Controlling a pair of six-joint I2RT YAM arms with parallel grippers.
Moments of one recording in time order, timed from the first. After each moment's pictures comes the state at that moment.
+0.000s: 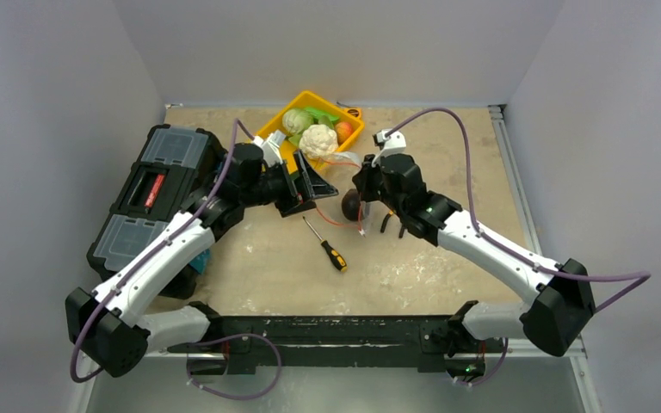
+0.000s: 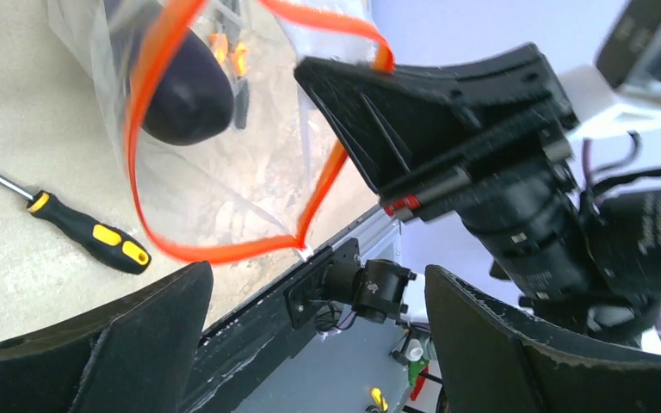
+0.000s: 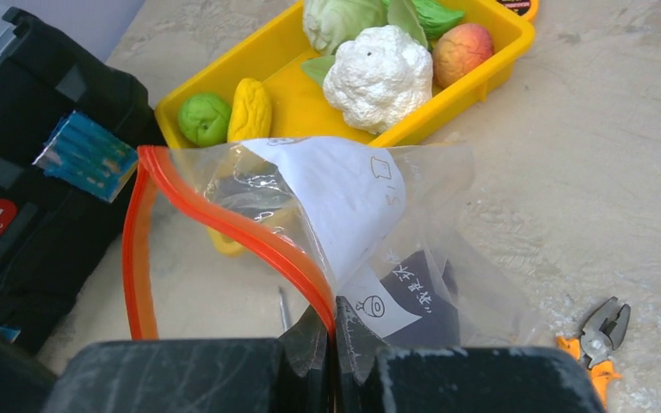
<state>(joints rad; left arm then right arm) -0.56 1.19 1.08 -0.38 0.40 -0.98 0.74 1.28 1.02 -0.11 0.24 0.41</state>
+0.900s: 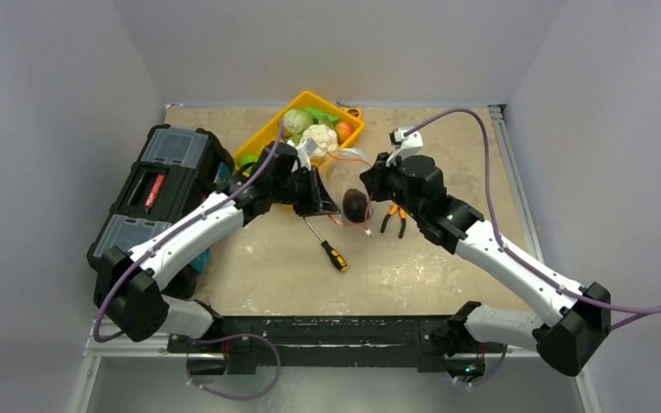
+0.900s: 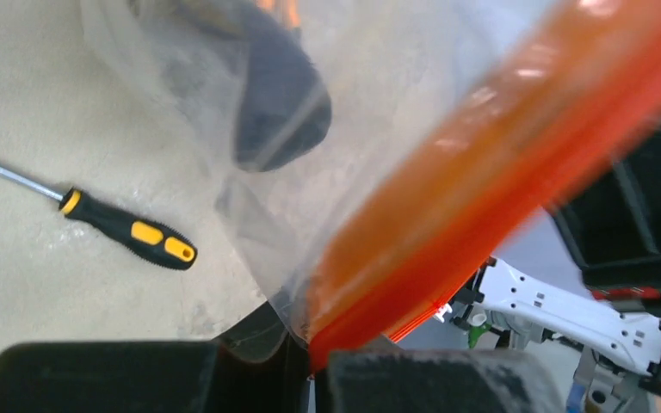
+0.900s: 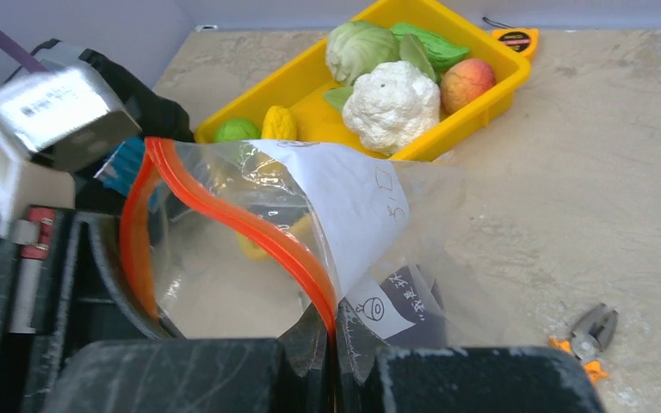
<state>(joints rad) -0.63 1.37 1.11 -0.42 0.39 -0.85 0.70 1.16 1.00 -0.14 0.17 0.41</state>
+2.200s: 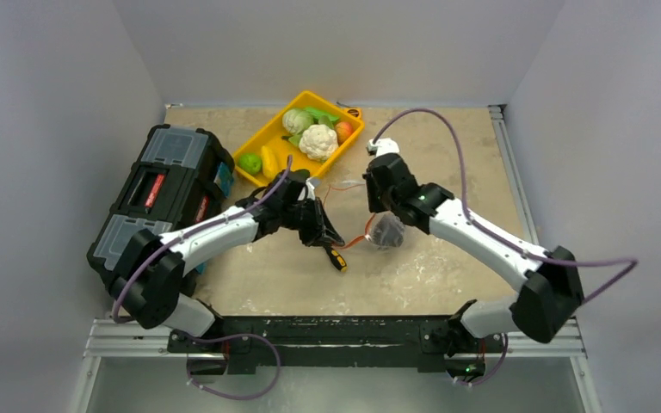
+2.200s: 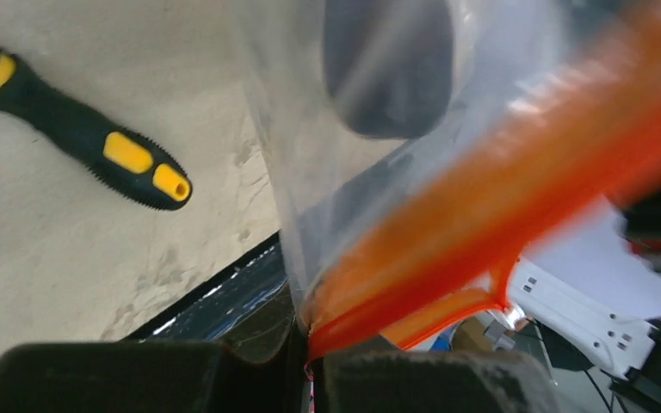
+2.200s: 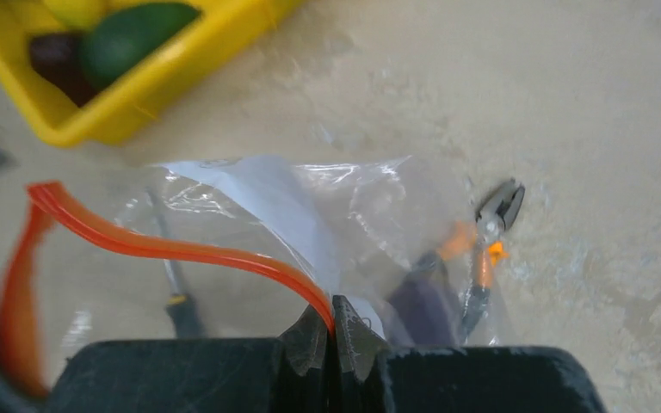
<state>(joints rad) -0.66 1.47 0.89 -0.18 0.57 -1.10 0.70 1.29 1.11 -0.45 0.30 0.35</state>
